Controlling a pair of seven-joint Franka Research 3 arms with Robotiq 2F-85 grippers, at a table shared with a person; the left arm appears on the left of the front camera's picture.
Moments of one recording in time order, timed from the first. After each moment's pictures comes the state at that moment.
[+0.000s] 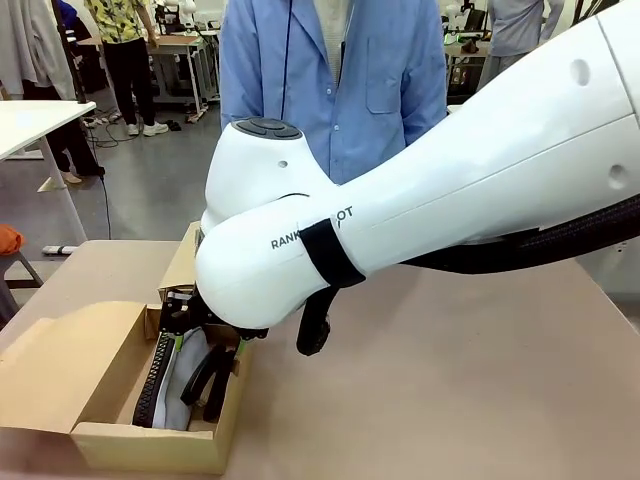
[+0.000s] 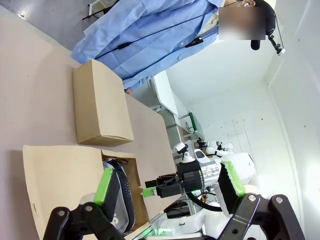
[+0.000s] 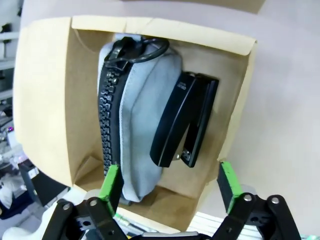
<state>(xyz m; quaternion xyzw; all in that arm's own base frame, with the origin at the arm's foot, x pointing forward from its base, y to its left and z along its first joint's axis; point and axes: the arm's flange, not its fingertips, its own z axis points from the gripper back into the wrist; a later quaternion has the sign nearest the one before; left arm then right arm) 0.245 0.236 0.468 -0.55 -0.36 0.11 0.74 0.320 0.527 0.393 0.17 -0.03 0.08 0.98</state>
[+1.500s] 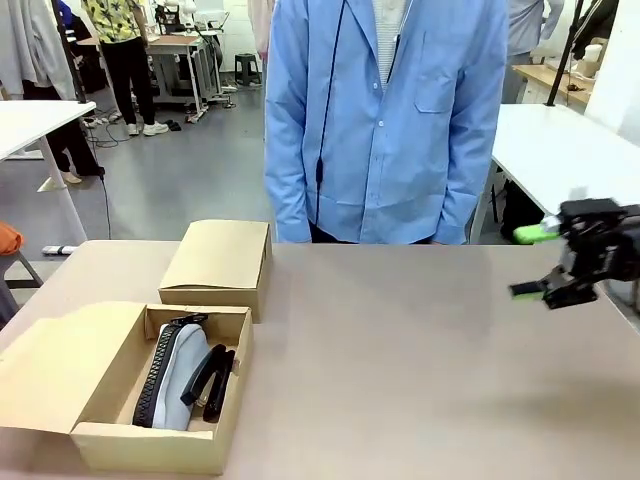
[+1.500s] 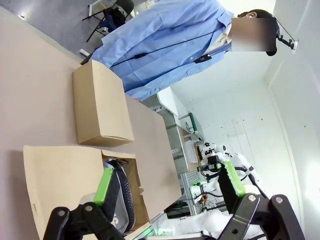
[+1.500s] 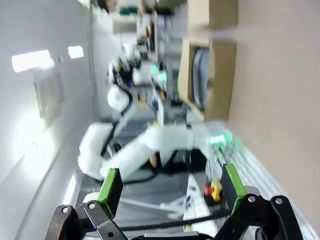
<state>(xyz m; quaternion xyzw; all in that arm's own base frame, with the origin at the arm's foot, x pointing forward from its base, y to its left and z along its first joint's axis) 0.245 0.236 0.468 -0.55 -0.36 0.11 0.74 0.329 0.010 0.423 0.65 -0.02 0.01 0.76</state>
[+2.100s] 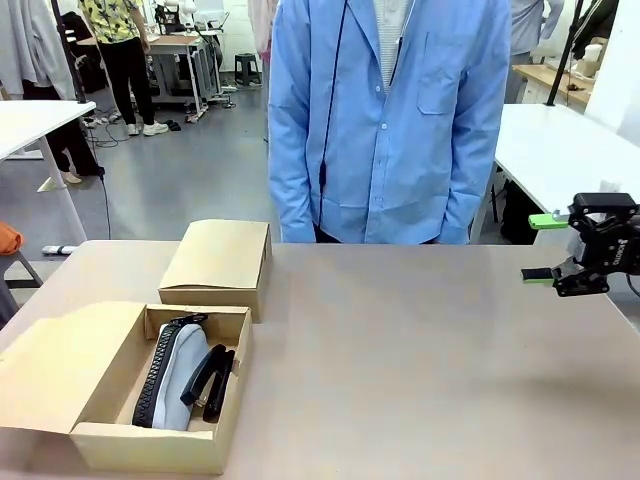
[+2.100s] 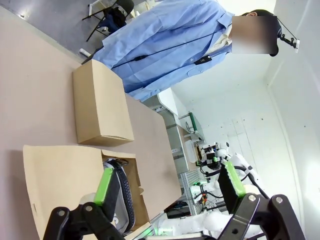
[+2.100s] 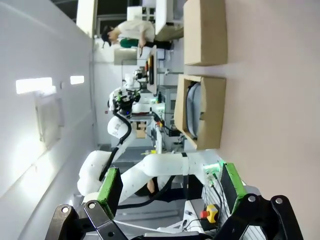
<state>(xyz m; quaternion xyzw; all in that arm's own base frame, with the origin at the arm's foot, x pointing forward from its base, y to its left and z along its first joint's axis) 0.245 0.236 0.467 -0.55 -0.36 0.11 0.74 0.340 -0.006 0.417 0.64 -0.07 -0.03 0.76</state>
